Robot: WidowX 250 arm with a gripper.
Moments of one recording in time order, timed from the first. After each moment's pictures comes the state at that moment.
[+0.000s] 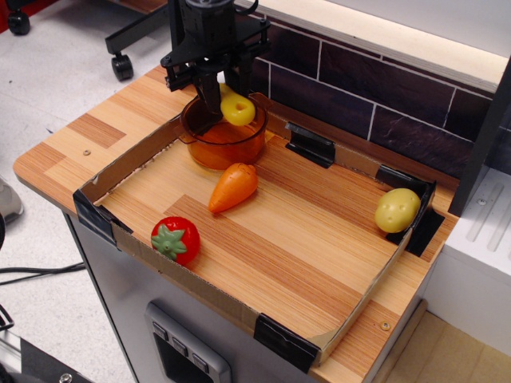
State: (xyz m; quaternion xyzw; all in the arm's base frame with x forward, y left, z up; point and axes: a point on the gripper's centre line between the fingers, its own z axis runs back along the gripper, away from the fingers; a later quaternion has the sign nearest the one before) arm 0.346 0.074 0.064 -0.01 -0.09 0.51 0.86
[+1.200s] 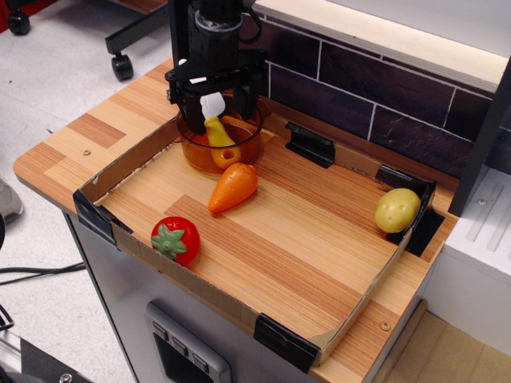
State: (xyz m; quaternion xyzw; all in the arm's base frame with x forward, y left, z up) arm 0.350 0.074 0.039 0.04 -0.04 0.48 0.88
